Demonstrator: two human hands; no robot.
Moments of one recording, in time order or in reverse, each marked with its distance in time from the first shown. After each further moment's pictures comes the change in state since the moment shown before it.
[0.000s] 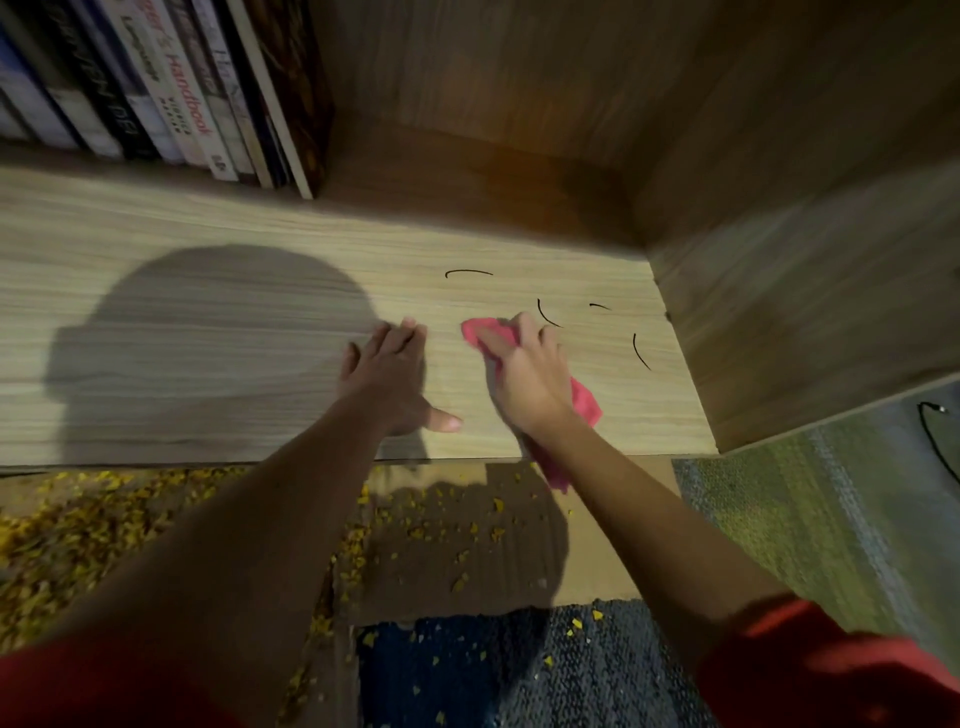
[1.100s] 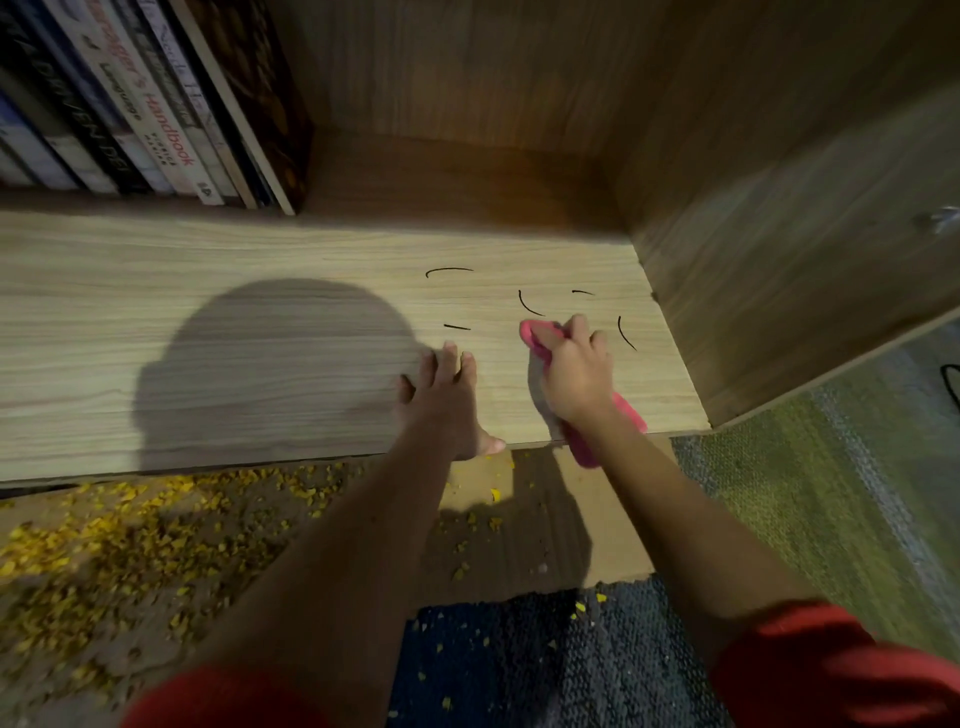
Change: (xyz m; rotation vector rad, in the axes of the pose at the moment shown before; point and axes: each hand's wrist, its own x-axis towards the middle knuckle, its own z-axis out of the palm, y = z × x) left_hand -0.015 0.064 0.032 0.129 -0.074 0.007; right_hand -0.018 0.051 -0.018 0.049 -0.059 0.251
